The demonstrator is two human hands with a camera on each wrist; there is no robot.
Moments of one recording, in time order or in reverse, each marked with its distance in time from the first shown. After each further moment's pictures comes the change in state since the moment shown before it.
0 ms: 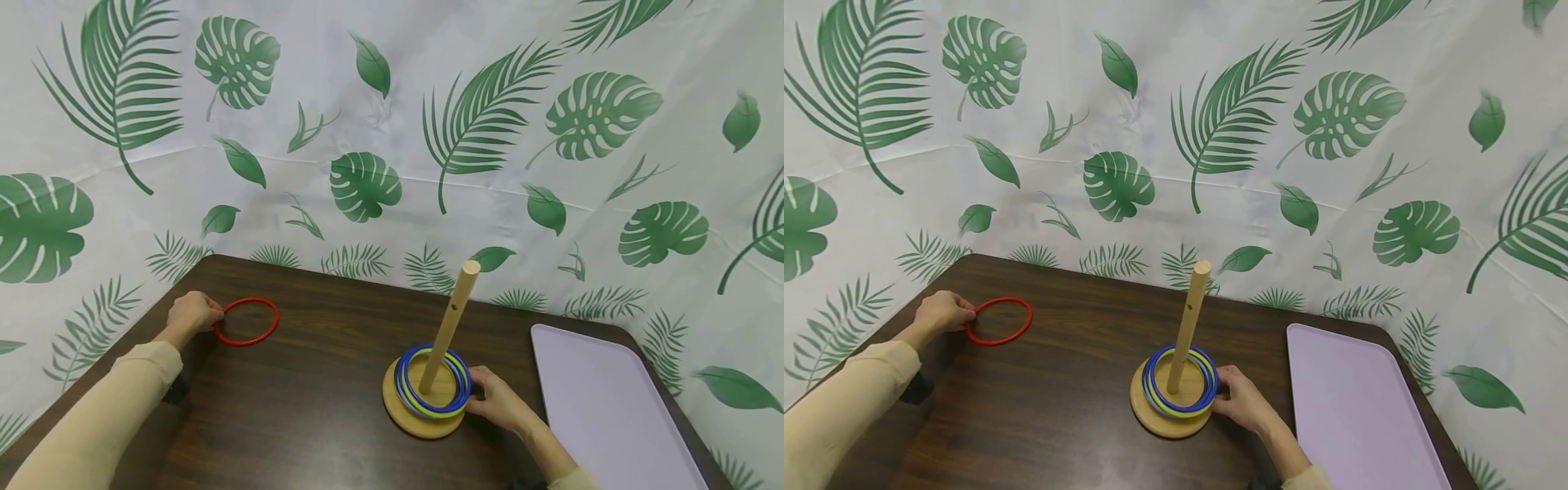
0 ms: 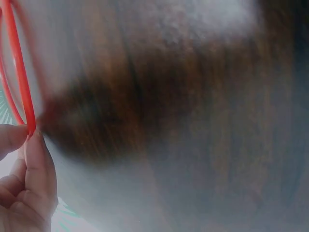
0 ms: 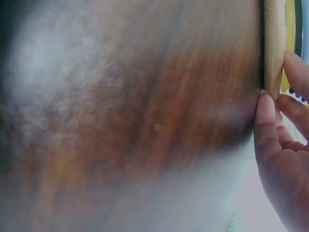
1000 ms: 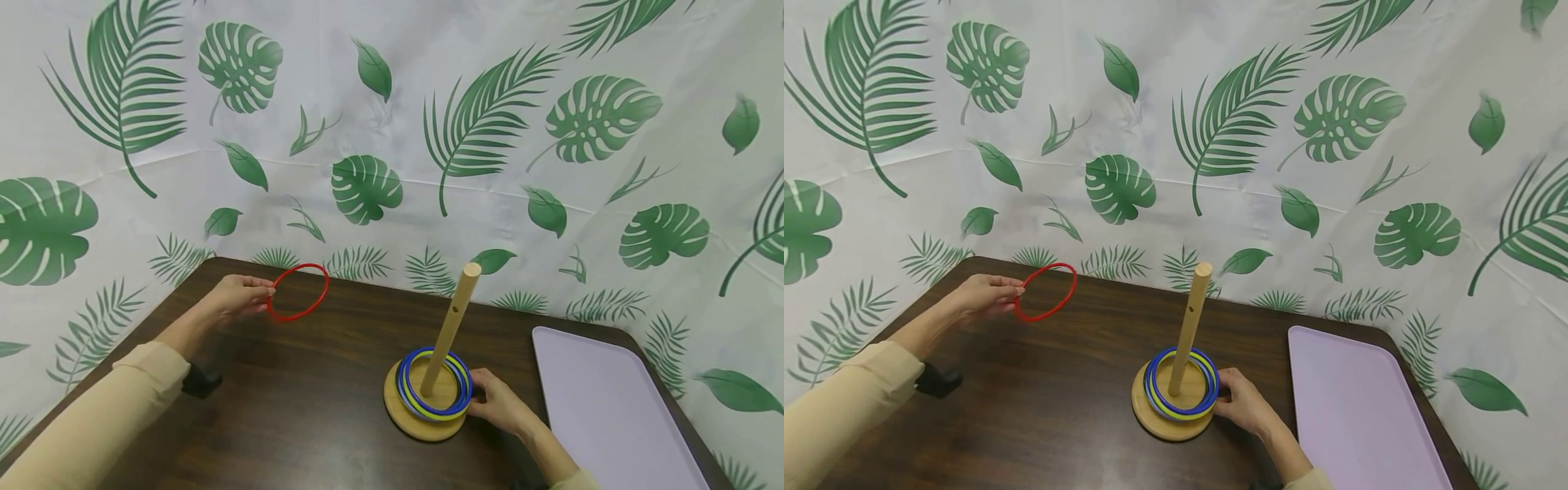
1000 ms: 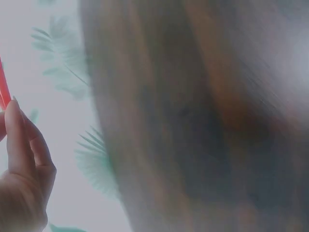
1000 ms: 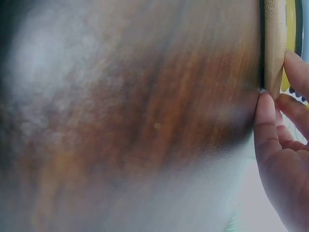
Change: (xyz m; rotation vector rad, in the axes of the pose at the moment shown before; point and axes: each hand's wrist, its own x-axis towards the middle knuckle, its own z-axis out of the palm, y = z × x) left_hand -0.011 0.071 -0.004 -0.746 -0.362 0.125; right_hand 0.001 -0.002 -0.001 0.078 -0.028 0.045
